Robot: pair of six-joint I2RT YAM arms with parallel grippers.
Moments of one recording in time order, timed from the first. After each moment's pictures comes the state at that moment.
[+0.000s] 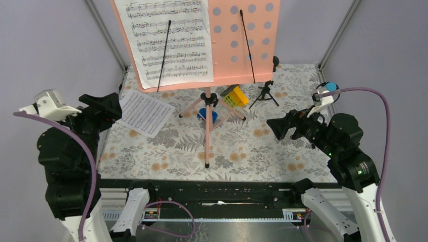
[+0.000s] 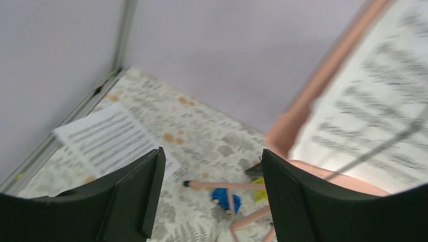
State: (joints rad) left arm 0.09 0.67 1.56 -0.90 -0.12 -0.48; right arm 0.38 0.65 1.16 -0.73 -0.22 0.32
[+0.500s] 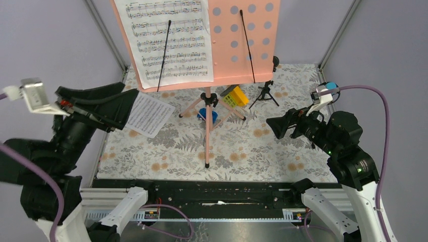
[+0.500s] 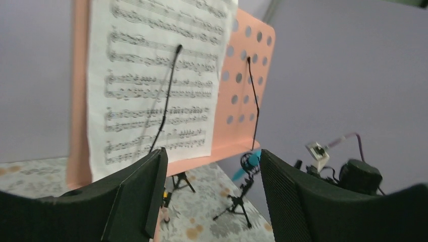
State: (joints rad) left arm -0.14 0.77 1.83 -0.66 0.34 -0.59; right arm 0.38 0.66 1.18 -0.73 -0.22 0.30
